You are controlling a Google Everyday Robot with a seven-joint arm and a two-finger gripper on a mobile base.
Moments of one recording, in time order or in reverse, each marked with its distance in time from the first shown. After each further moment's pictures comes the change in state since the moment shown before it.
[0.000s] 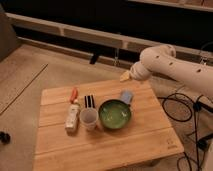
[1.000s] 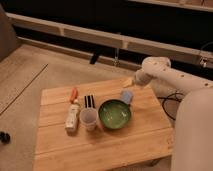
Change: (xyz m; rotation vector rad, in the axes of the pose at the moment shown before) arm 0.007 -0.054 0.124 -0.049 0.136 -0.028
